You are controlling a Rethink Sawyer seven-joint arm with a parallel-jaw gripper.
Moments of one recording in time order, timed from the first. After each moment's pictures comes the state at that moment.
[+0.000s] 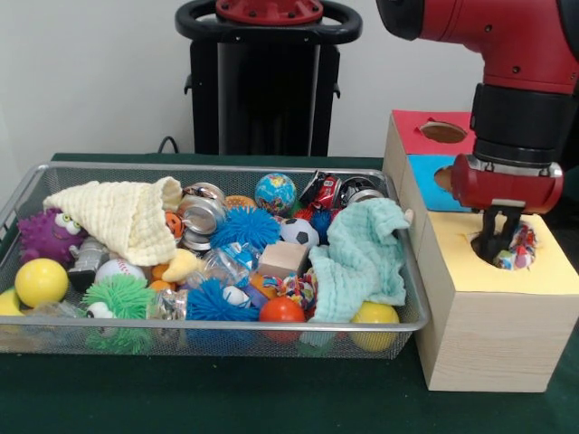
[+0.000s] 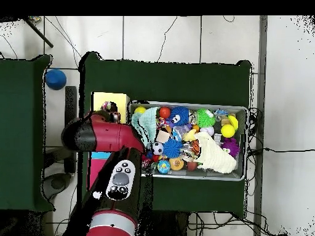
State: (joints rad) arm 0.23 -0.45 -0.21 1.50 0.25 0.26 1.70
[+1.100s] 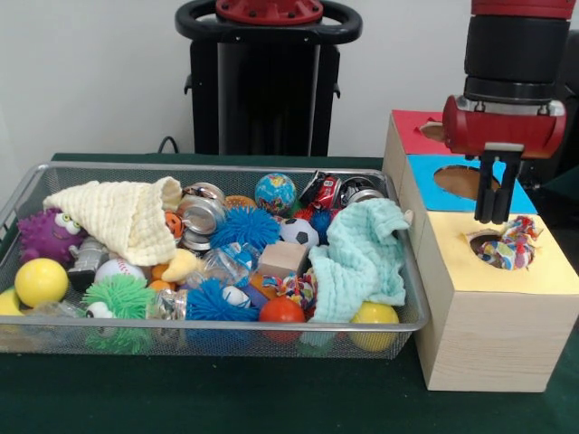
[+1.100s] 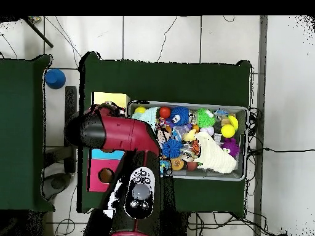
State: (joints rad) arm 0.13 -0.61 -0.16 1.53 0.24 0.37 1.70
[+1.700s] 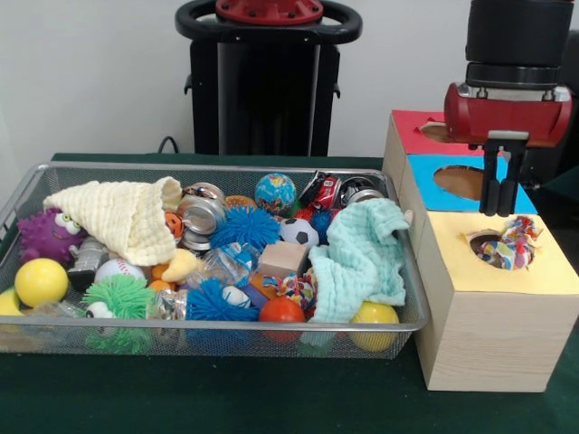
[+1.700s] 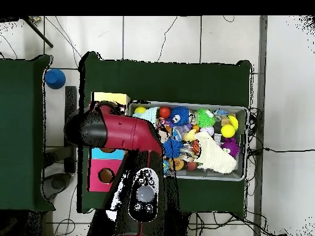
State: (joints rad) arm 0.12 -0.63 -0.15 1.53 0.24 0.37 1.70
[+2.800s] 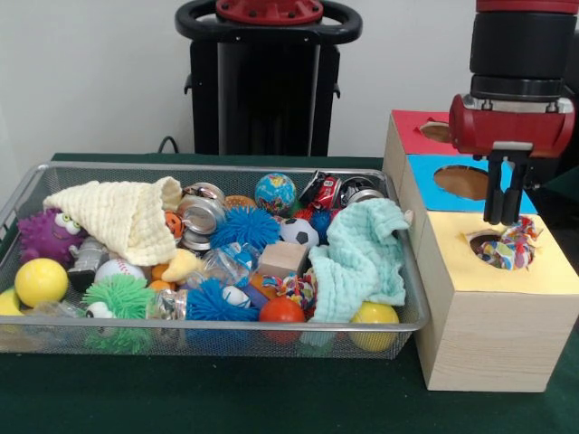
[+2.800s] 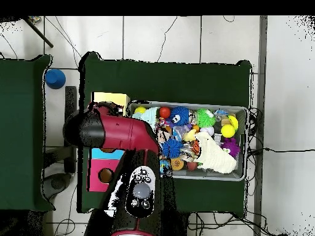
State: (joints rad) arm 0.13 -0.61 -0.14 1.53 0.24 0.35 1.70
